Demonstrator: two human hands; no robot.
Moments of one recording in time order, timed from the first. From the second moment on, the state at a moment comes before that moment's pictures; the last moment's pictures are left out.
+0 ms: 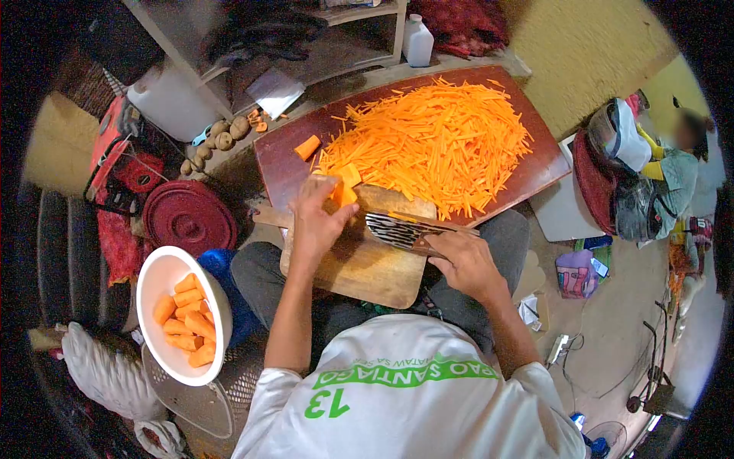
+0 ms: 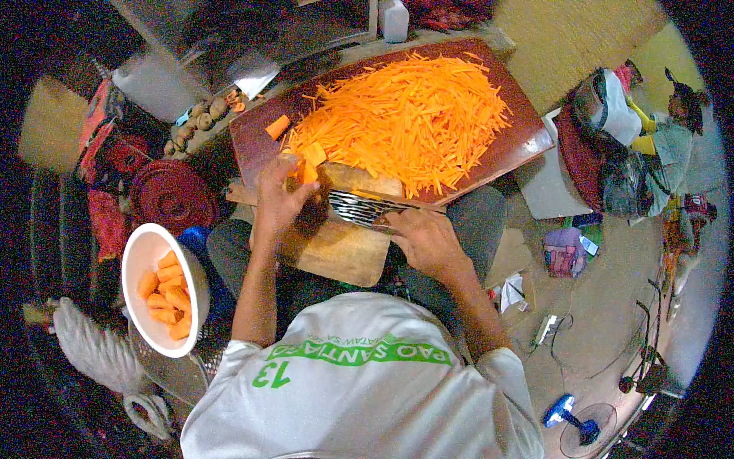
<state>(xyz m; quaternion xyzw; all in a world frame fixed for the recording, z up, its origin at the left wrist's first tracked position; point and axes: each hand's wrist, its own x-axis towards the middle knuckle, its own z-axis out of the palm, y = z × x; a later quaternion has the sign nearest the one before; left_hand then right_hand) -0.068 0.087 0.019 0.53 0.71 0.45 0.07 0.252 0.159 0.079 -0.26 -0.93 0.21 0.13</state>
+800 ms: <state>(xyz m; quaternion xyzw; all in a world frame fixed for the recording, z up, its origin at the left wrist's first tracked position) -0.018 0.141 0.029 0.69 0.64 0.33 -0.02 0.252 0.146 0.059 -0.25 -0.95 0.08 0.18</state>
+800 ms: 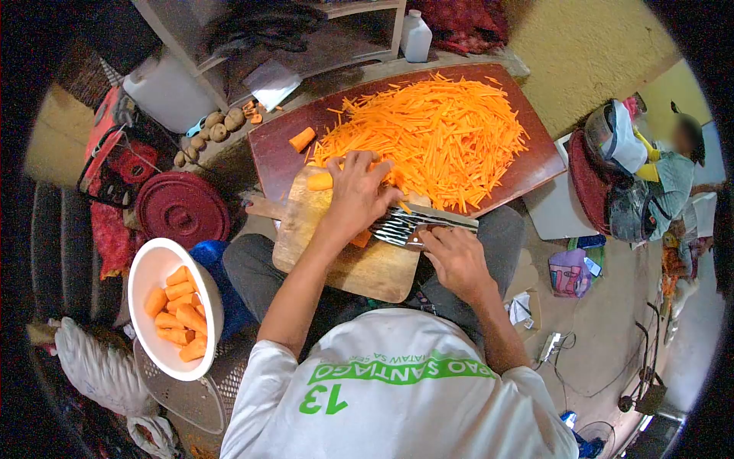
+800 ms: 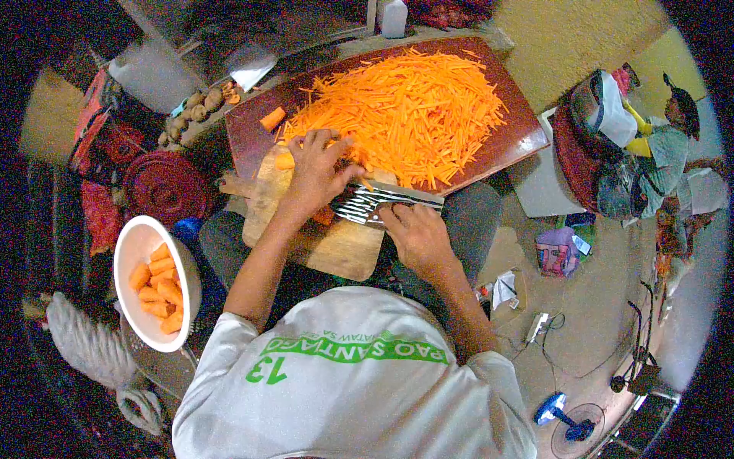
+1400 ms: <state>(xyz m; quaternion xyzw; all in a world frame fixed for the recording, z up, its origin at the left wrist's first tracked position) -0.024 0.149 0.015 0.66 0.67 0.33 -0.07 0.251 0.147 0.063 -0.29 -0.94 0.14 0.13</state>
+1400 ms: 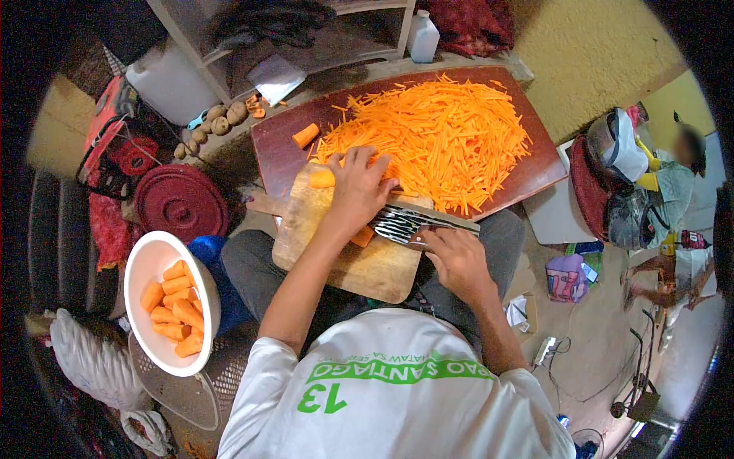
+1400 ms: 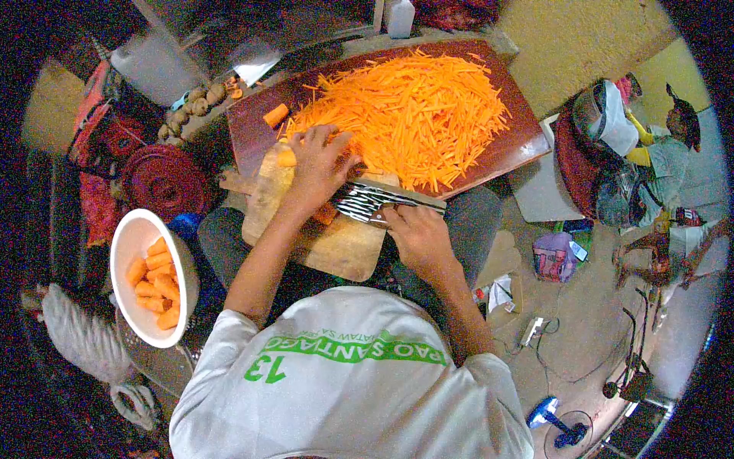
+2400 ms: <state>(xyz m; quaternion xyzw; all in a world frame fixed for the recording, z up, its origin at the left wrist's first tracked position) 0.017 0.034 0.004 0.67 0.66 0.33 0.08 0.257 0.104 0.081 -0.34 -0.81 0.47 0.11</state>
